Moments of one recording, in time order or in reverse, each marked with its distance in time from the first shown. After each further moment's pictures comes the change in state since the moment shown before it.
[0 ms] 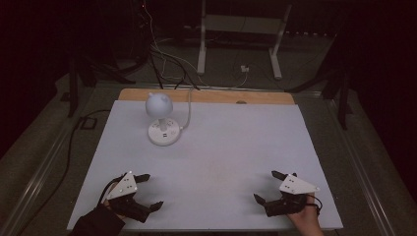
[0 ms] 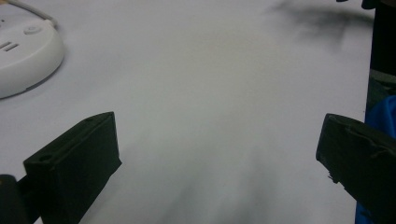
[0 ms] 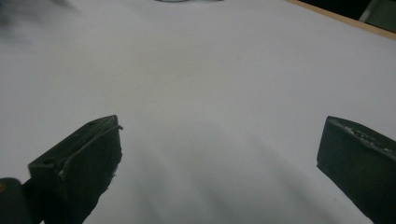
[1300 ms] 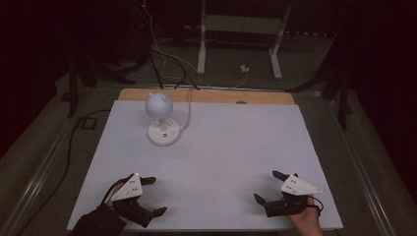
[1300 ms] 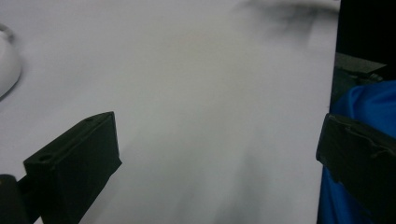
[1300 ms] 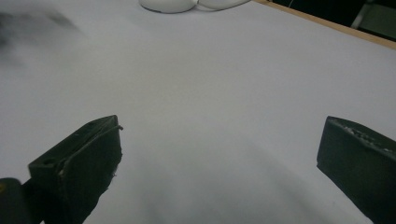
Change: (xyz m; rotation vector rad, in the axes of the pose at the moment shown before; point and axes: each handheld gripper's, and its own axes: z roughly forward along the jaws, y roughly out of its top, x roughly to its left) left arm -0.012 0.014 0.003 0.032 -0.091 0.051; right arm 0.004 0.004 -0.005 -0.029 -0.014 0.020
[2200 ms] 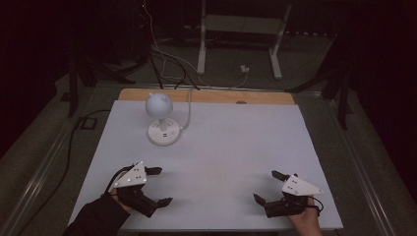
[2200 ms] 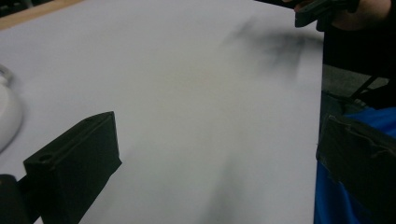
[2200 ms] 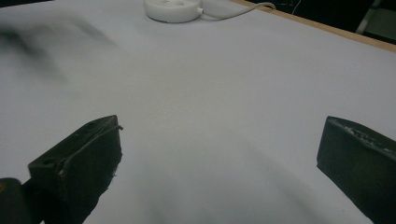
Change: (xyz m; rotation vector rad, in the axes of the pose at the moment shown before) left arm 0.010 0.038 0.001 -0.031 -0.039 0.013; right arm 0.001 0.001 -0.002 -0.031 0.019 0.015
